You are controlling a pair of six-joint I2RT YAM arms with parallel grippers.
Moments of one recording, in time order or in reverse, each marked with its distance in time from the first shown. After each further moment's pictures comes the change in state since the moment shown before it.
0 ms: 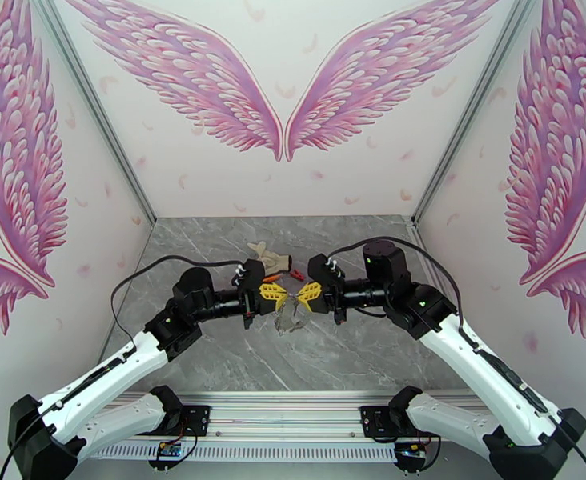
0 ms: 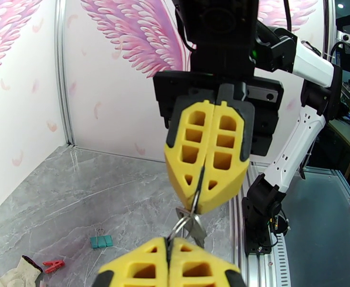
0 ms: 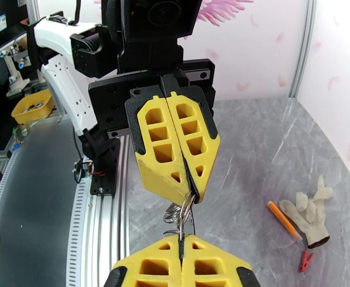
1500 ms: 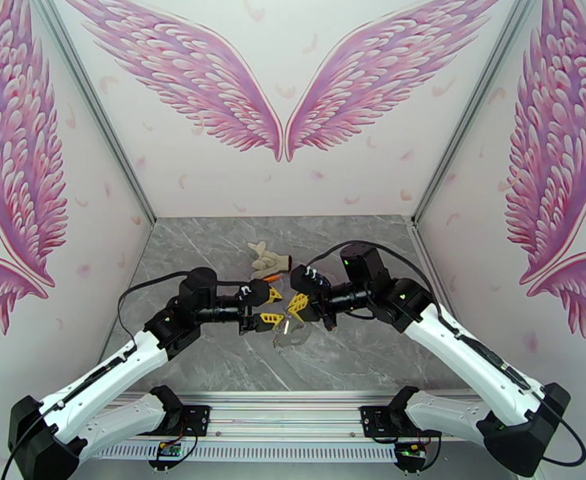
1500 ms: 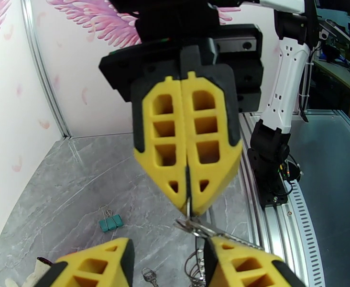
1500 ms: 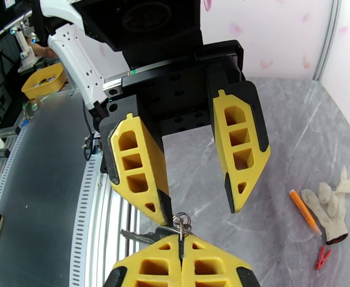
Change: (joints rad) left arm 0.016 0.011 0.004 -0.200 0.110 0.370; right arm 0.076 0.097 0.034 -0.095 -0.001 -0.075
